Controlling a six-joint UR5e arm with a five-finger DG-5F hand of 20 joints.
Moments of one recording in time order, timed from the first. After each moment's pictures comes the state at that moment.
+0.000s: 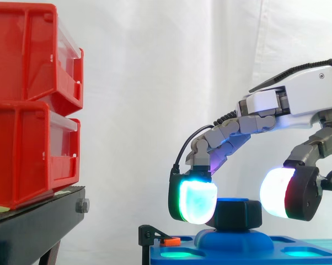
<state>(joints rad) -0.01 -2.23 -1.07 -3.19 -1.76 -1.66</state>
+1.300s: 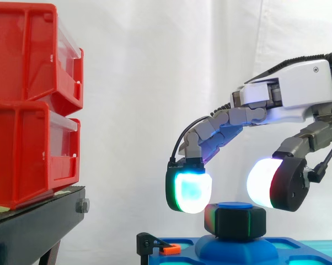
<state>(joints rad) 0.00 -2.23 -1.07 -3.14 -1.75 -1.66</state>
